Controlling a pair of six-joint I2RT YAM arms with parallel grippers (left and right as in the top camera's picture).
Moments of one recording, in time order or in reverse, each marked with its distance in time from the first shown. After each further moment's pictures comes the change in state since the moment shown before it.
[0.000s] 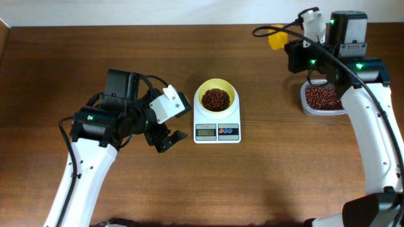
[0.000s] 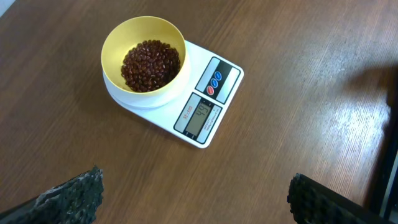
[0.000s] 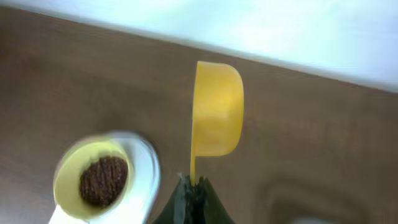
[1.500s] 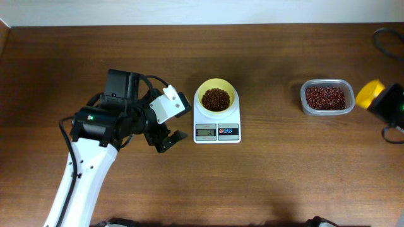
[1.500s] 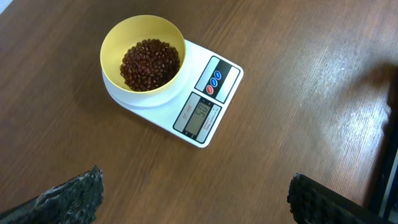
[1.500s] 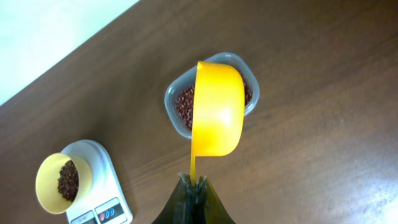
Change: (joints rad) left arm 0.000 0.000 -0.003 0.000 0.000 0.000; right arm -0.489 -0.315 0.006 -0.494 0.073 0.329
